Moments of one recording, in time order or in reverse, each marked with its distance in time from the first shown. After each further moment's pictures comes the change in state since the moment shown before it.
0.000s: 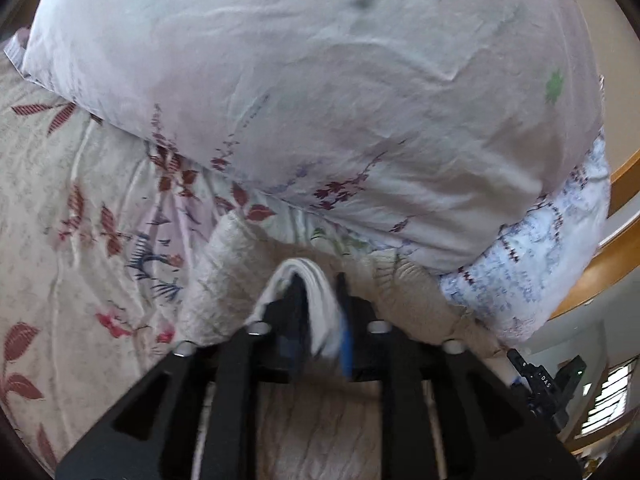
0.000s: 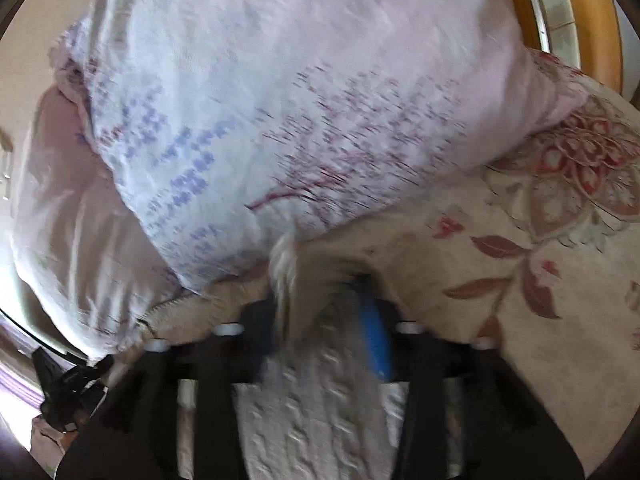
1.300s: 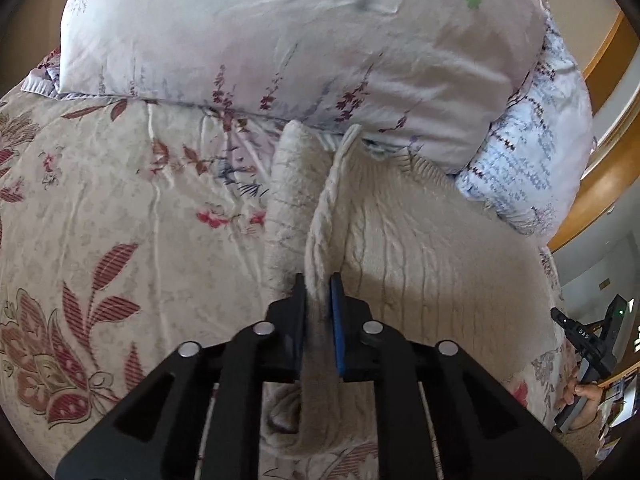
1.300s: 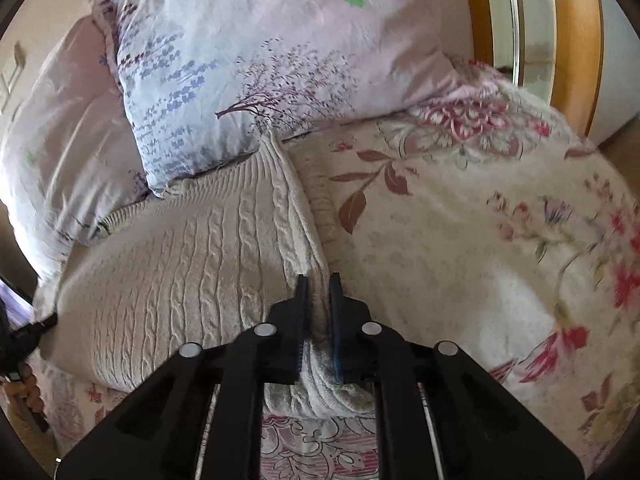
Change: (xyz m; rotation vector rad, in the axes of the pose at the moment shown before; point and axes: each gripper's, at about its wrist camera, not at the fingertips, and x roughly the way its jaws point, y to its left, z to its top) left arm -0.056 0.025 -0.059 0.270 0.071 0.091; right arm -0.082 -0.019 -0.065 -0.176 0.043 -0.231
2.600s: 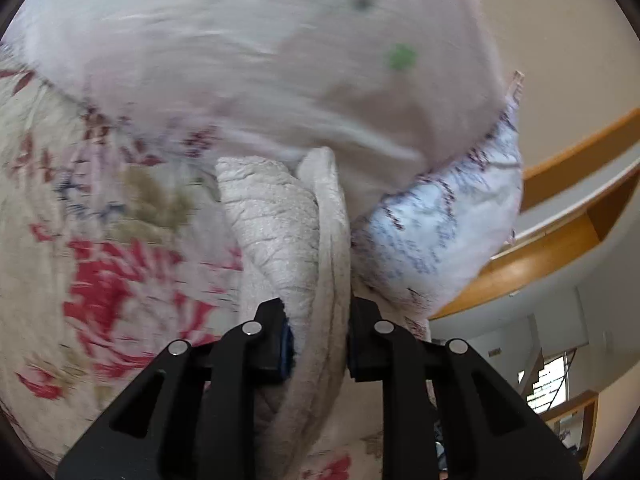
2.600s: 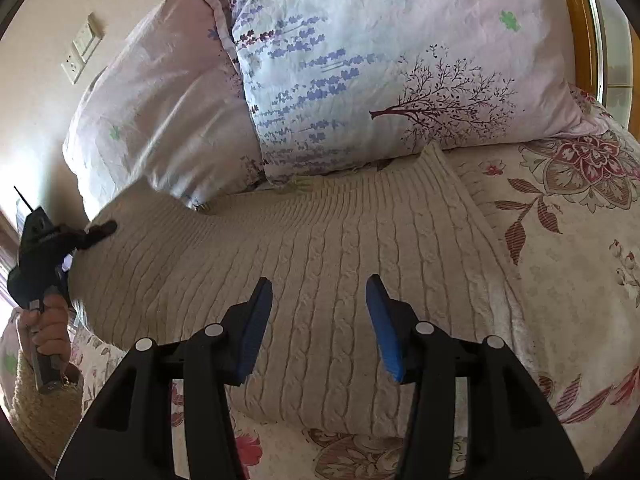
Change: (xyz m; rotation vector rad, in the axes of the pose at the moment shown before) left arm 0.012 -0.077 0.049 -0.291 -0.037 -0.373; right arm 0.002 0.074 0.008 -0.103 0.013 0.300
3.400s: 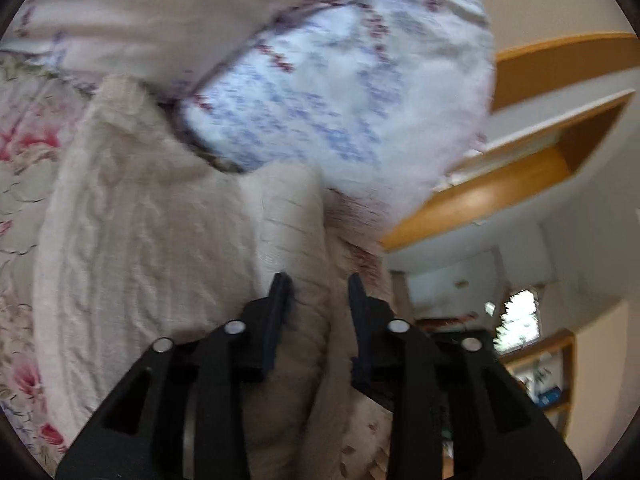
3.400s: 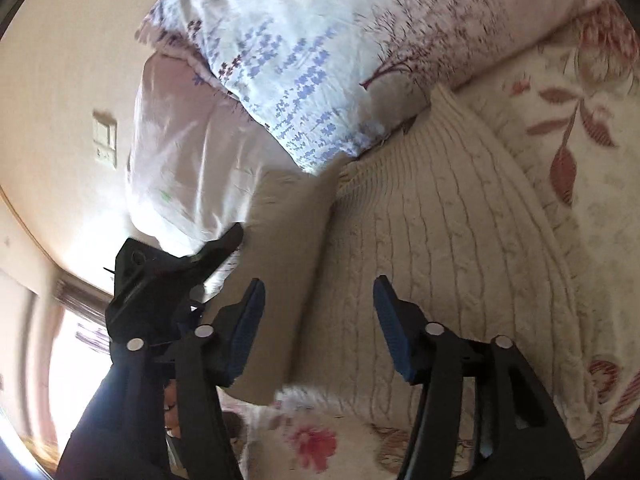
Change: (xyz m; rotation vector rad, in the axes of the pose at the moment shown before) left arm 0.136 -0.100 -0.074 0.085 0.257 -0.217; right arm 0.016 -0.057 0.005 0.359 0.102 0.409
